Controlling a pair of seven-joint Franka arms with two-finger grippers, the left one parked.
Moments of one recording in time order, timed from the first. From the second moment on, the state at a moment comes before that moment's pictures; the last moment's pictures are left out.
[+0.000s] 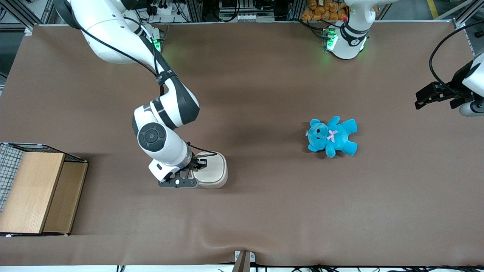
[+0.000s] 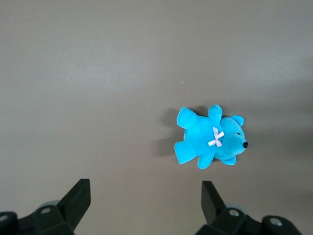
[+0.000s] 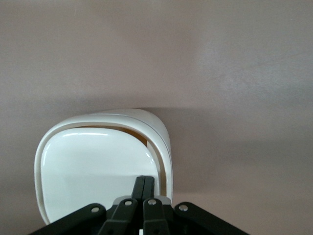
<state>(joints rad) 0.39 0.72 0.09 -1.27 0.02 2.02 0.47</state>
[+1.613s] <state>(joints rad) 0.30 0.62 0.29 -1.12 0.21 1.82 0.66</state>
